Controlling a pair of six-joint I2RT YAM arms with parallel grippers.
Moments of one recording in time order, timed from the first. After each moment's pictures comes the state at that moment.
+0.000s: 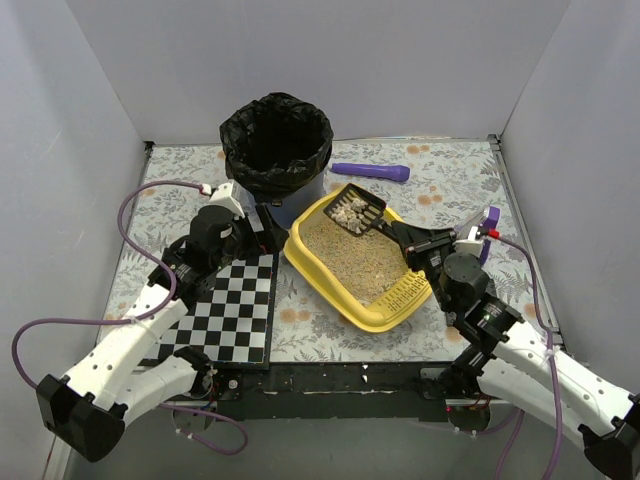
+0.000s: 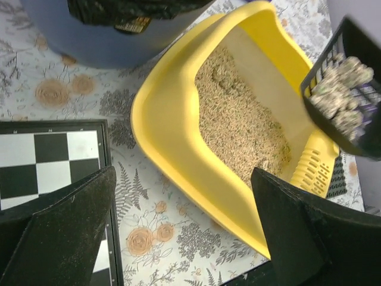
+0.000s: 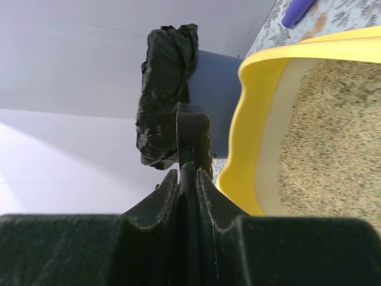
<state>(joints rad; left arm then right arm) -0.52 0.93 0.90 -0.41 -0.05 -0.60 0.79 0.61 0.47 0.06 0.52 1.42</state>
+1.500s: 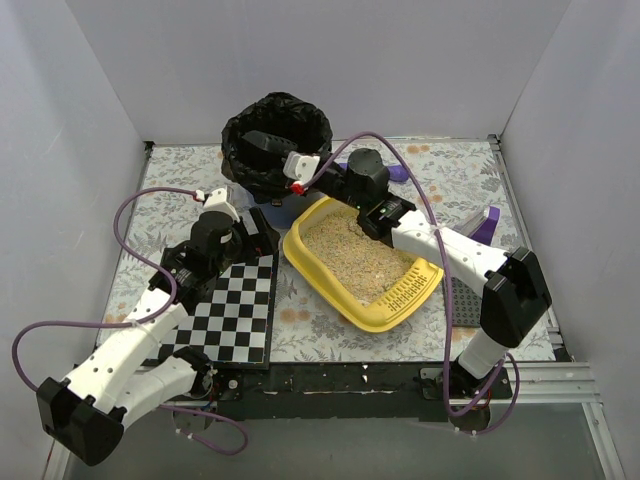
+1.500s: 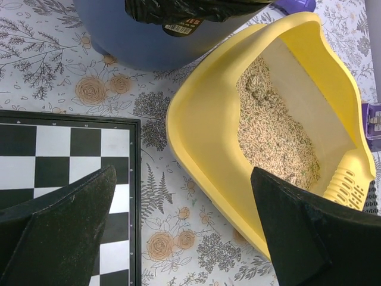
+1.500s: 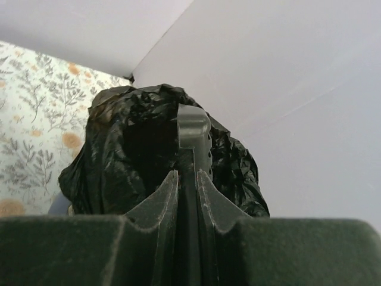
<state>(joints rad) -0.52 0.91 0.84 -0.41 -0.17 -0.61 0.80 1.64 1.36 0.40 -0.26 -0.71</state>
